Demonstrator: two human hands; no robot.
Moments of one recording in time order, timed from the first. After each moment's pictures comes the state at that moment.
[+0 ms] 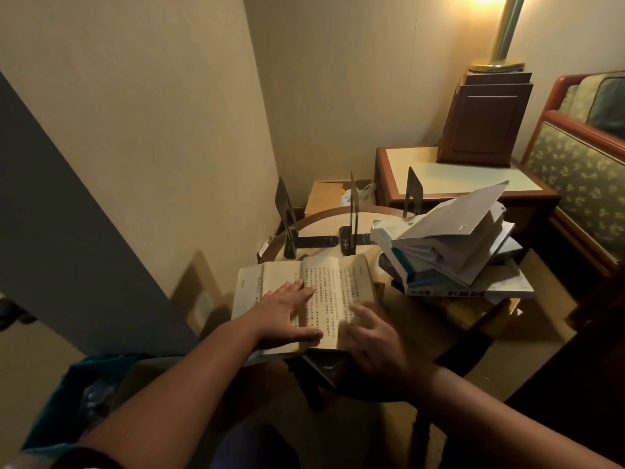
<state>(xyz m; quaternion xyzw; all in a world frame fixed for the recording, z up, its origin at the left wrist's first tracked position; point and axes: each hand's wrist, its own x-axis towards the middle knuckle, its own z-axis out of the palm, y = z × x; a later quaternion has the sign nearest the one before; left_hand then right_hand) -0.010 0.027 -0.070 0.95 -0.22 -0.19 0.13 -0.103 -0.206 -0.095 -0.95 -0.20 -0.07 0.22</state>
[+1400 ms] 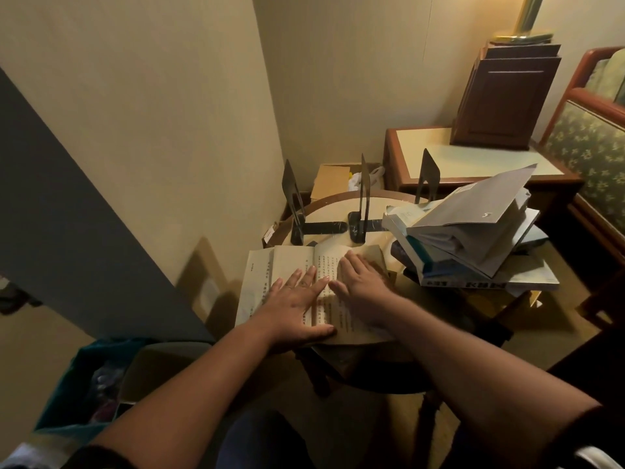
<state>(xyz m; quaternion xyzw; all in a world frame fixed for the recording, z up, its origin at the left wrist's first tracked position) -0.014 0.024 -0.096 0.96 -0.26 -0.12 0.06 -0.012 -0.177 -0.088 -0.97 -0.08 0.12 0.22</state>
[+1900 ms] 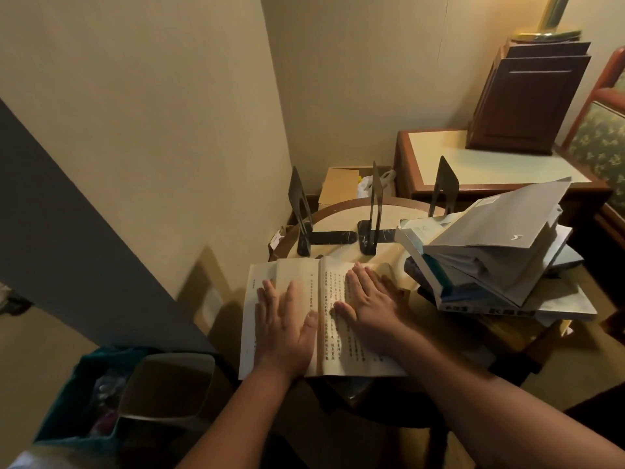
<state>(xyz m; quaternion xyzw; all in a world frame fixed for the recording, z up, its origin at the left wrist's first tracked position) -0.034 0.013 -0.112 0.98 -0.01 0.00 0.22 0.003 -0.174 -0.120 -0.96 -0.06 0.07 0.25</state>
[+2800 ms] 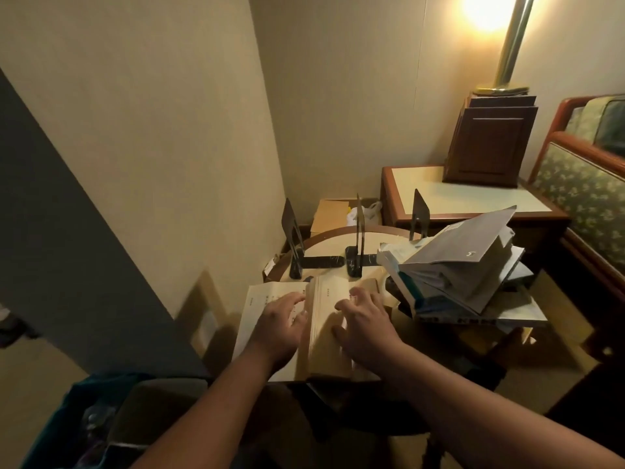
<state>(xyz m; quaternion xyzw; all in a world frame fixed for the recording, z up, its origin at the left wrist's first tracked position) -0.024 0.010 -0.065 0.94 -0.09 0.03 0.34 -0.041 -0.177 -0.057 -0.98 -0.06 0.01 0.19</state>
